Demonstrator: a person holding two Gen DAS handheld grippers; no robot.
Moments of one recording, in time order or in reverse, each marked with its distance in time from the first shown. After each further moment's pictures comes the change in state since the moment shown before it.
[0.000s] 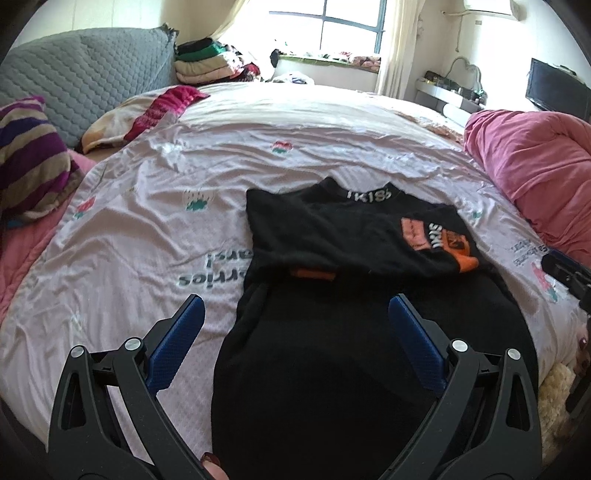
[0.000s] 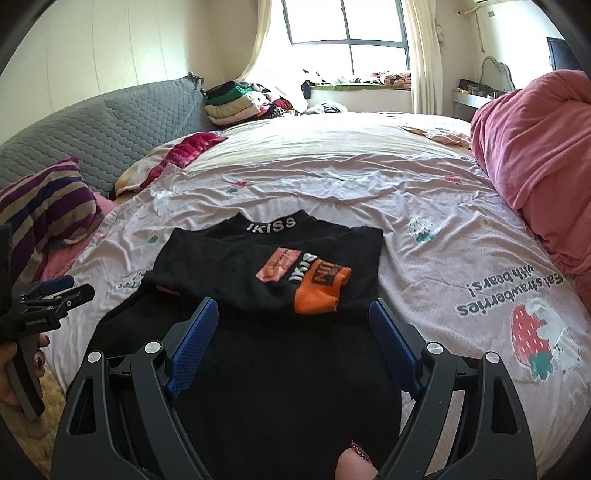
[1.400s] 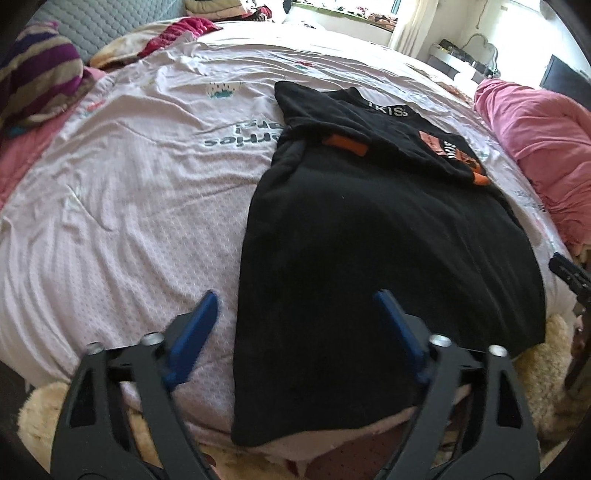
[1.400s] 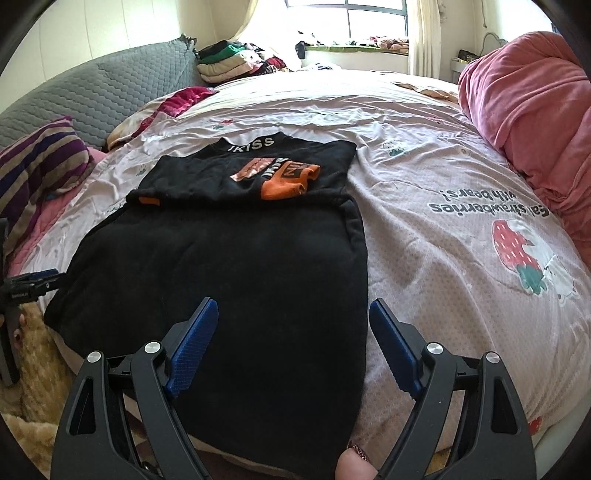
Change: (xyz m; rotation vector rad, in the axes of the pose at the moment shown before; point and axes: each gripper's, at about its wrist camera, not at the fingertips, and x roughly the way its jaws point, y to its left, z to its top) left arm -0.004 0.044 -0.093 -0.088 0.215 -0.069; right arm -0.017 -0.029 -0.089 -0.015 0.160 -0.030
